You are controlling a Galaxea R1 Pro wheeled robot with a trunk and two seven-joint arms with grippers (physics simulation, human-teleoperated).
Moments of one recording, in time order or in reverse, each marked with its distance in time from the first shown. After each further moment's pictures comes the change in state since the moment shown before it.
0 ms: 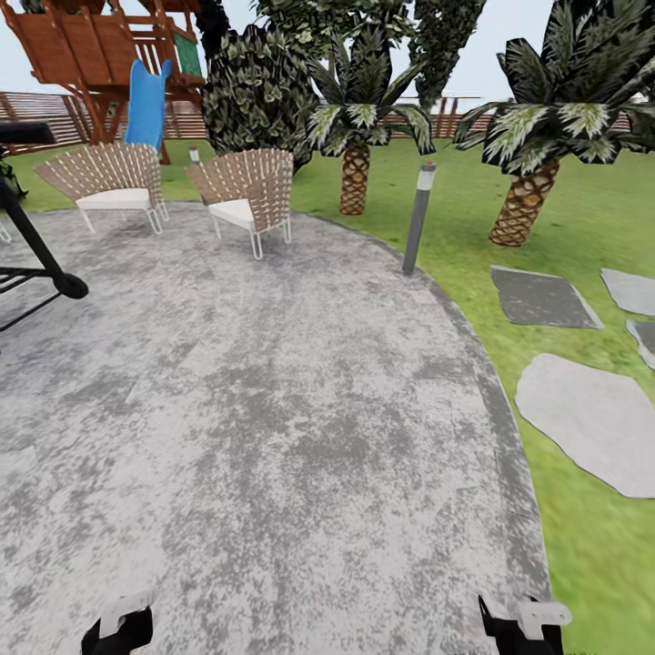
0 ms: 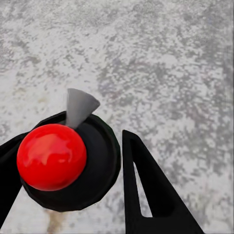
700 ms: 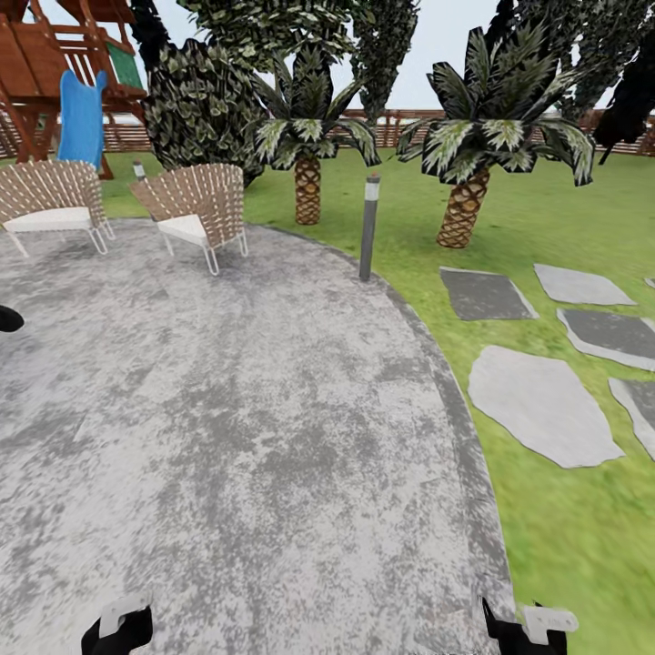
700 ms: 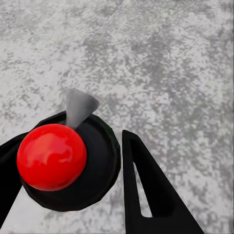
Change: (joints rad) left arm 0.000 0.002 -0.002 -0.001 0.000 0.000 -0.003; right arm 0.000 0.000 -0.004 0.015 -0.055 0.000 -0.001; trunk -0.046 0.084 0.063
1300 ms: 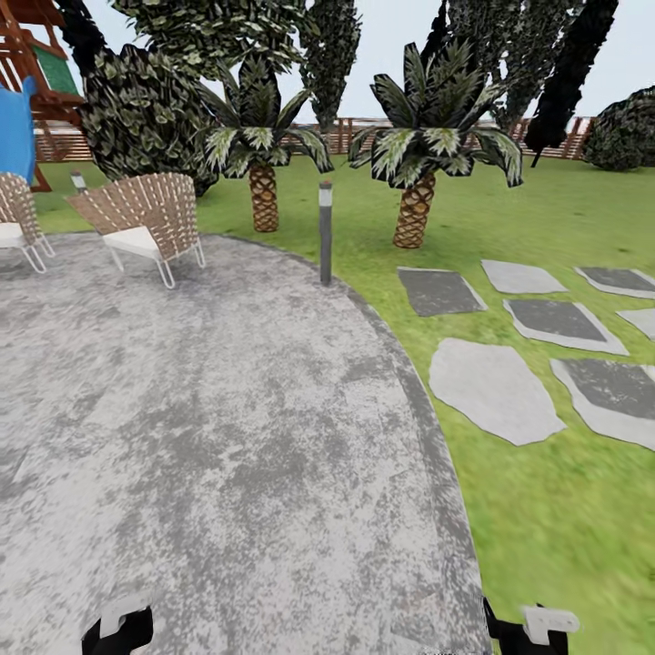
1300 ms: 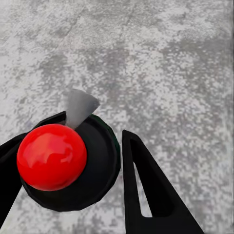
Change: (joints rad) left arm 0.000 -0.002 0.000 0.000 0.000 0.000 0.001; right arm 0.000 0.000 -0.006 0.001 0.000 0.000 0.000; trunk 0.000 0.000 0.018
